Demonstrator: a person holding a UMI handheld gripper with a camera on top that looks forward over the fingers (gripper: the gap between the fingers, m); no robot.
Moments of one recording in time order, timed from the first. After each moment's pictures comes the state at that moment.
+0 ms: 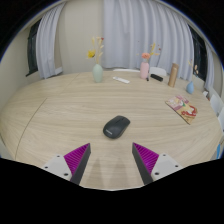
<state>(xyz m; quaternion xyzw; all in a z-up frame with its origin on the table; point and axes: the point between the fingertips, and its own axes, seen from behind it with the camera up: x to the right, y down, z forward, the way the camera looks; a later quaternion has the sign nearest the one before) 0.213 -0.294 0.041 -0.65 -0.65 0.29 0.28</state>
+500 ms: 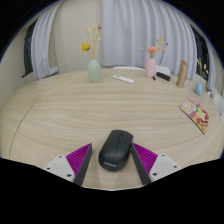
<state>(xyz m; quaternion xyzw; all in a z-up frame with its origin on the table) 0.098 -0.297 -0.012 -0.65 -0.64 0.29 0.28</state>
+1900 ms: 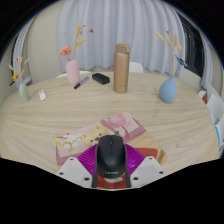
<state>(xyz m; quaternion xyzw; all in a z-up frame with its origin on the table) -0.033 0.171 -0.004 -0.66 -0.64 0.26 0.29</state>
